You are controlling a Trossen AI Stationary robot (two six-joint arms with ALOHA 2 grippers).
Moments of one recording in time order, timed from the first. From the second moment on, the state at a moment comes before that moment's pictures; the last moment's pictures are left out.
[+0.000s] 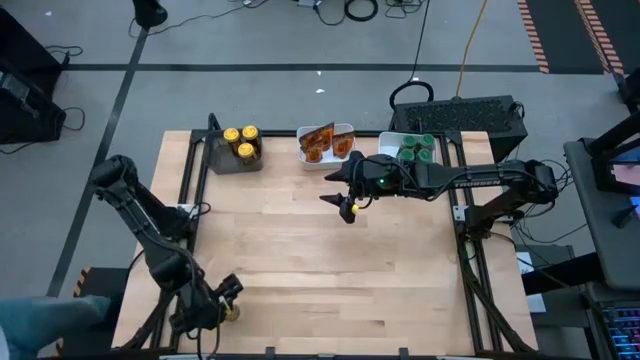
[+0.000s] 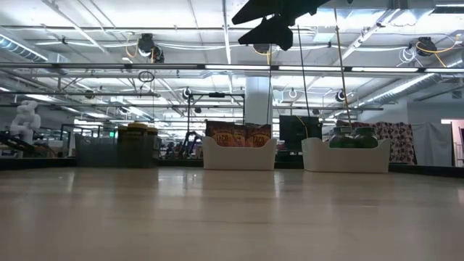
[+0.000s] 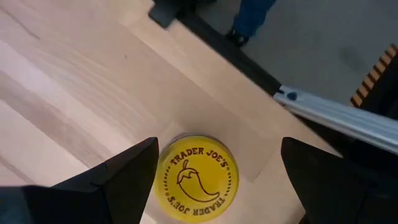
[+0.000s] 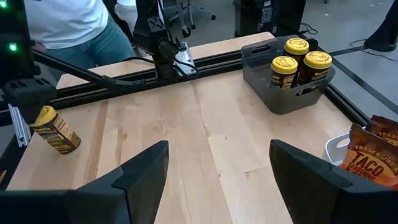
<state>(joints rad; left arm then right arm) -0.90 1.35 0.97 -0.69 0.13 -0.05 -0.06 1.45 1.17 -0.12 0.07 0.20</state>
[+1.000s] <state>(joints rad) -0.90 1.39 0.93 -0.74 0.02 0.01 -0.06 1.45 1.17 -0.13 0.07 0.19</state>
